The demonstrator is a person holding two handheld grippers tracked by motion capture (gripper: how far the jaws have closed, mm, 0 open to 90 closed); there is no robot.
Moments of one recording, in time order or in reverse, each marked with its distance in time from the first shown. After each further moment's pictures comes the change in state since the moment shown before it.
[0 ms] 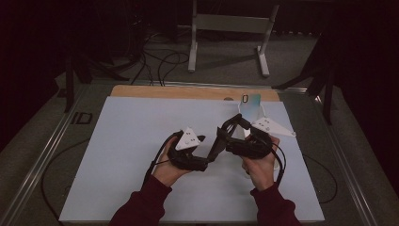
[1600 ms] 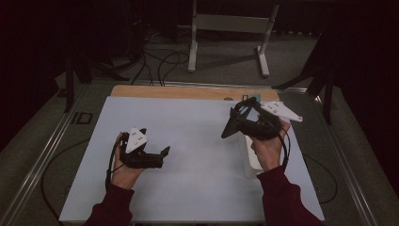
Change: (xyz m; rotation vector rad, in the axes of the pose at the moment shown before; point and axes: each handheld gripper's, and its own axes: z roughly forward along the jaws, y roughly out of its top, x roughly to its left) left arm 0.062 -0.067 -0.082 -0.020 0.355 -0.109; right arm -0.044 0.021 0.016 -0.044 -0.175 -0.055
